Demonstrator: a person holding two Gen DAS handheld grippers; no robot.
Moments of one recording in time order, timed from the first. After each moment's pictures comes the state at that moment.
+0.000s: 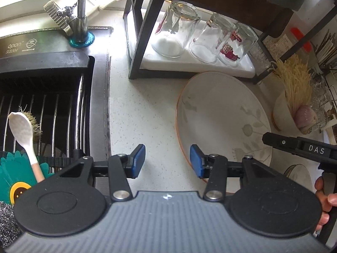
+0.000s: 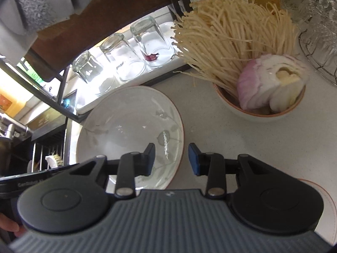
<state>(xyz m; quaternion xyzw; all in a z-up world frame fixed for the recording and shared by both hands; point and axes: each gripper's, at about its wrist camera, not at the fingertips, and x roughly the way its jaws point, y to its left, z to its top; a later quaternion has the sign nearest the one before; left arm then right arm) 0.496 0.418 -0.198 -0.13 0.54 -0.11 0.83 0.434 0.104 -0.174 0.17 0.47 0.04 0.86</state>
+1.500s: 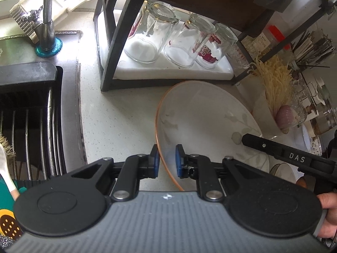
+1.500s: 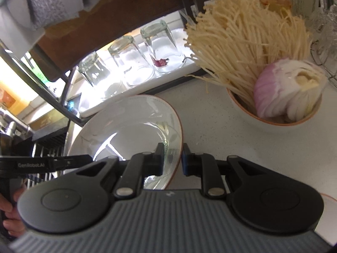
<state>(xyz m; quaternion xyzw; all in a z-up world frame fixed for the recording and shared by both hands) 0.520 0.417 -0.199 -0.15 0.52 -0.20 0.82 0.426 0.107 -0.178 0.17 0.43 0.07 0.88</state>
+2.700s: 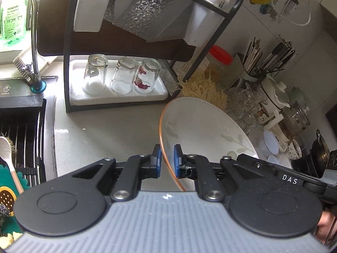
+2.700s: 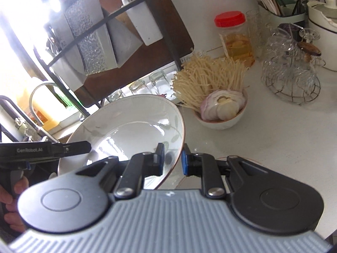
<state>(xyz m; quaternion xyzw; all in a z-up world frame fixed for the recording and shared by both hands) 0.408 0.344 -0.064 -0.14 0.43 -0.21 0.87 0.294 0.036 -0.092 0.19 0.34 0.07 0.92</state>
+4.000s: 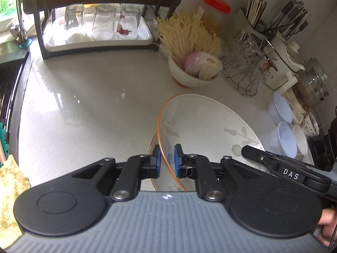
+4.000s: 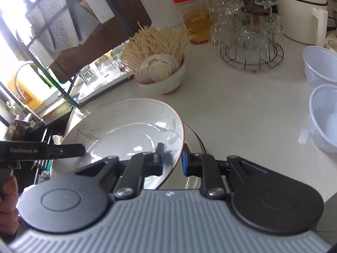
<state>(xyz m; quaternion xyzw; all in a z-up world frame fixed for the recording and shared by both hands) 0.359 0.231 -0.123 -0.10 0.51 -0.16 0.84 0.256 -0.050 -0.153 0.18 0.40 0.07 0.90</state>
